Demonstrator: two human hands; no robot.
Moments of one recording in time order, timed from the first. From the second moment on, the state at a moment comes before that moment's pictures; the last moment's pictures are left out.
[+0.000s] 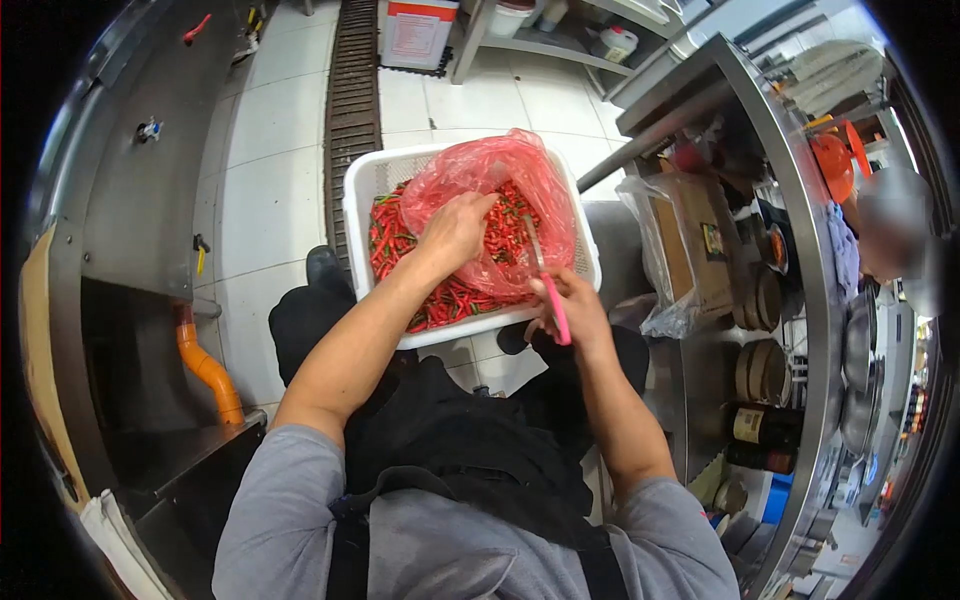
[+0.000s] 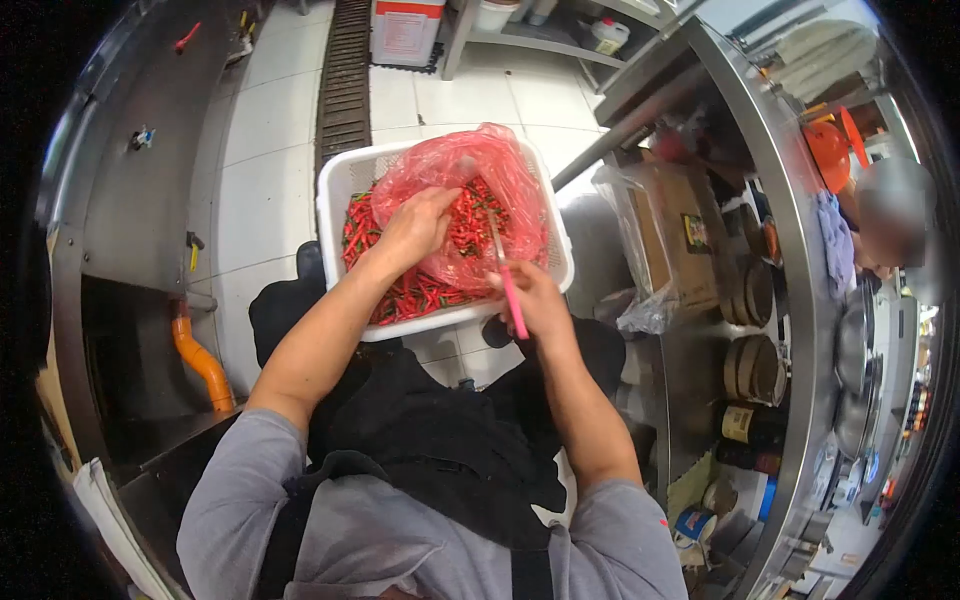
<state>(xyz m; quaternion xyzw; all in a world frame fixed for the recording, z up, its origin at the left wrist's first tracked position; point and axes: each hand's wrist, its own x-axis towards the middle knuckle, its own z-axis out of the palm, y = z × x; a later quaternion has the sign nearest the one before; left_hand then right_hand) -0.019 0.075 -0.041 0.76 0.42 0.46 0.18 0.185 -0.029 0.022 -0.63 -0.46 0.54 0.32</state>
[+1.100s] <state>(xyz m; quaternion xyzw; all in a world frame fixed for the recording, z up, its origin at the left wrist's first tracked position) -0.110 0.141 -0.106 0.72 0.66 -0.01 0.19 0.275 -0.058 -0.002 -0.64 -0.54 0.35 0.42</state>
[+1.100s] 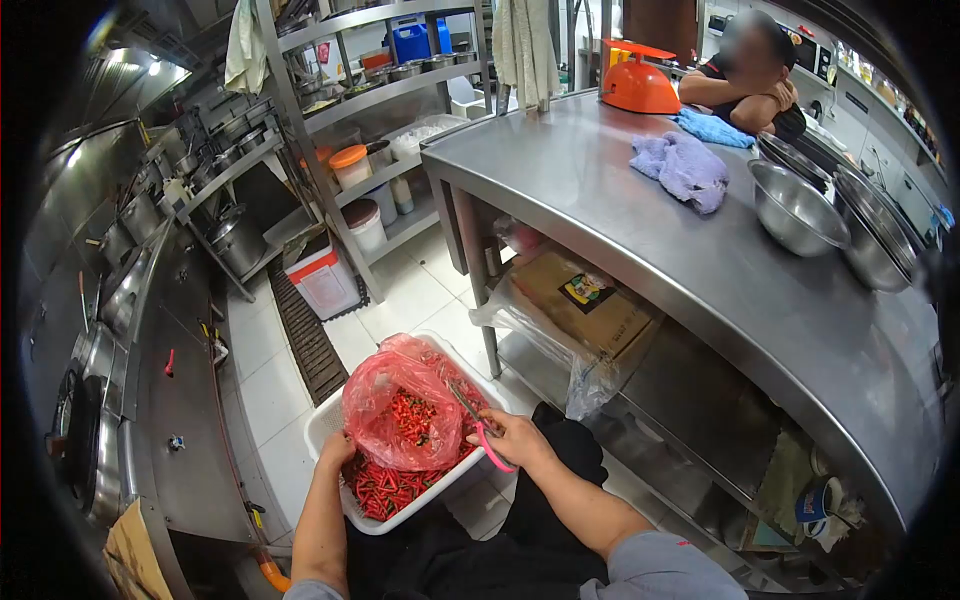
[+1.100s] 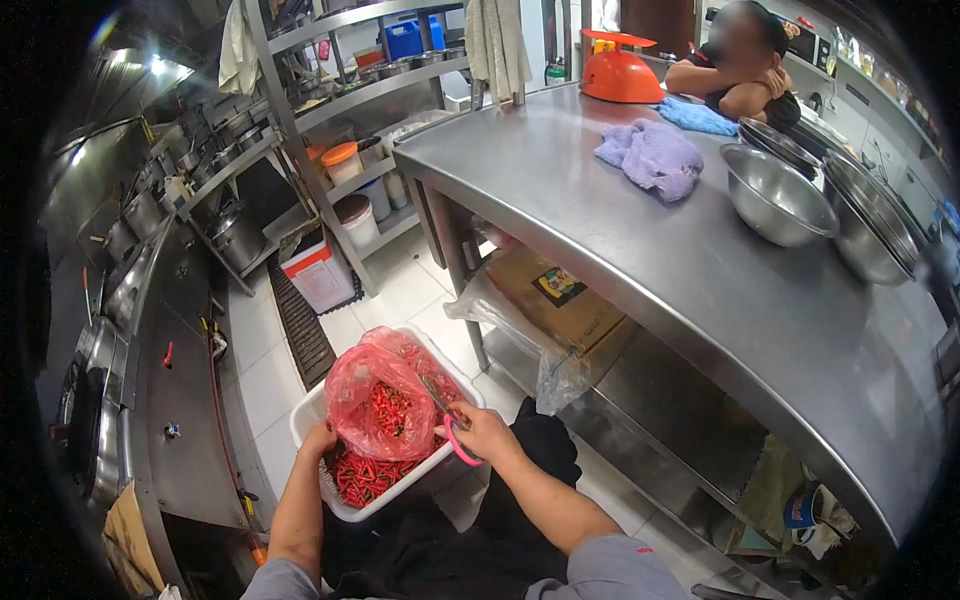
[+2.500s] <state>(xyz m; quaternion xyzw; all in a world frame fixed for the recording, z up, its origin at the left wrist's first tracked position) -0.101 0.087 -0.080 0.72 0.66 0.10 0.20 0.269 -0.074 -0.008 -0.64 -0.58 0.28 0.41</state>
